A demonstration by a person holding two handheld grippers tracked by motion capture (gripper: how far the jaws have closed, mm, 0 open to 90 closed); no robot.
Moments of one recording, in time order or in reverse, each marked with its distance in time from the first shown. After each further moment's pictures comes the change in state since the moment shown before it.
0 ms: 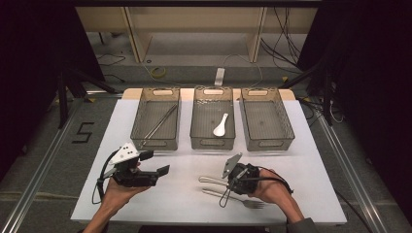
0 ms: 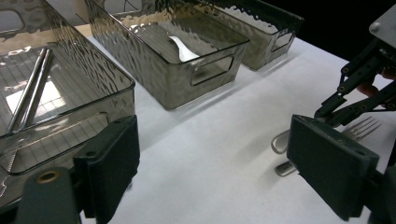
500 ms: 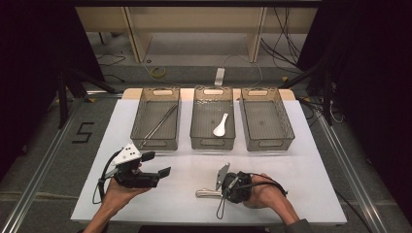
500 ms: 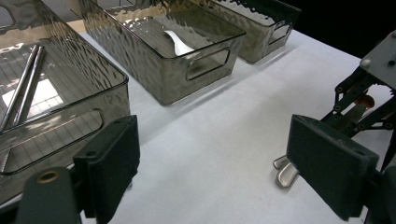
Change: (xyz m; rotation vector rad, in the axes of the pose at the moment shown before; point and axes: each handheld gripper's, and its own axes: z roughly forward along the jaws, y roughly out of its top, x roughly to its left) left arm -0.003 -0.001 0.003 0.036 -0.007 0.025; right arm 0.017 0.008 0.022 0.102 0.057 -0.124
